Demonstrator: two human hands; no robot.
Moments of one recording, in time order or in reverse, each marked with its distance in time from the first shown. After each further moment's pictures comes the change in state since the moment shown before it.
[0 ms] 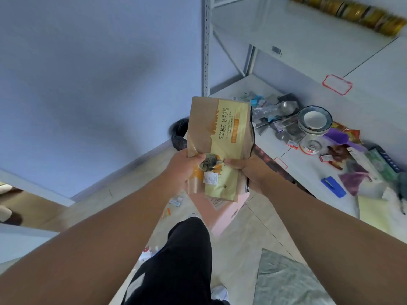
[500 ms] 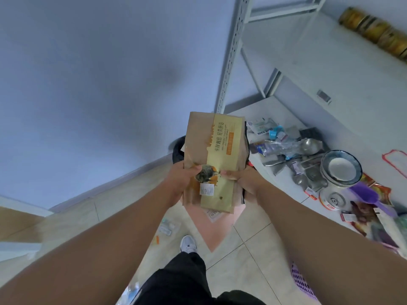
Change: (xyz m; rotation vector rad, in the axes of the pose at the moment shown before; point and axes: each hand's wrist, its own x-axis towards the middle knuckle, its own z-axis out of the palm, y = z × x) left_hand 0.213 0.051 -0.049 -0.140 0.105 -0.093; right_hand 0.227 -0.090 0.031 -0.147 -0.054 0.185
